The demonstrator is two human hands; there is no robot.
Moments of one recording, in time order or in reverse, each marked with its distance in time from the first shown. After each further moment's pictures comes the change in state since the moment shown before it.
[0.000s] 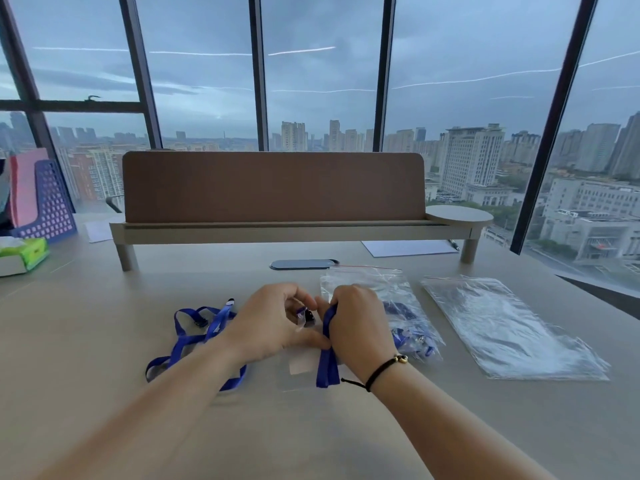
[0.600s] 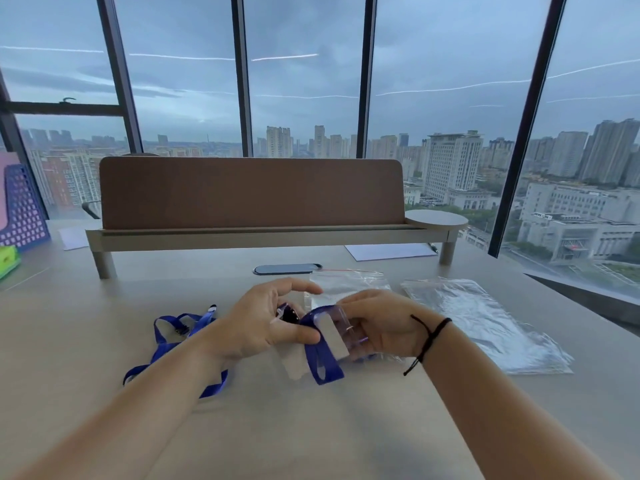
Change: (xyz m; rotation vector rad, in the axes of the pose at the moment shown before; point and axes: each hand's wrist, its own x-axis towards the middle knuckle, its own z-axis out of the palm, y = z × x) left_hand 0.000 0.019 -0.002 -0.267 -0.237 0.071; right_hand 0.005 0.054 -0.059 1.063 -0.799 0.323
